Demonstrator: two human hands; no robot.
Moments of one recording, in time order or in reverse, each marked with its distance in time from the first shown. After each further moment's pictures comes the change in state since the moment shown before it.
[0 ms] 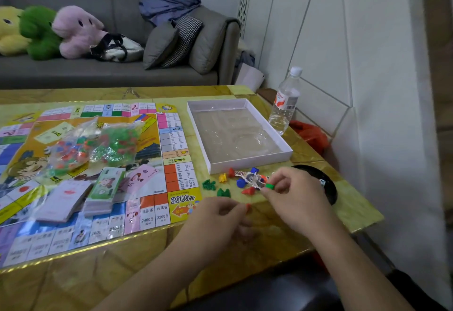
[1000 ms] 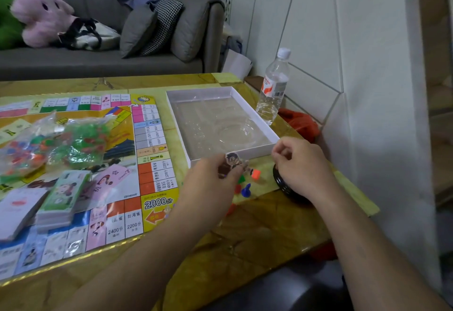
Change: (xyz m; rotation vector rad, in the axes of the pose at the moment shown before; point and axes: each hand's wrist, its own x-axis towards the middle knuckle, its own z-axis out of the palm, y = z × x) left_hand 0.070 0.019 0.018 0.288 0.243 0.254; right_hand 0.072 0.036 -0.013 -0.033 0.075 -0.060
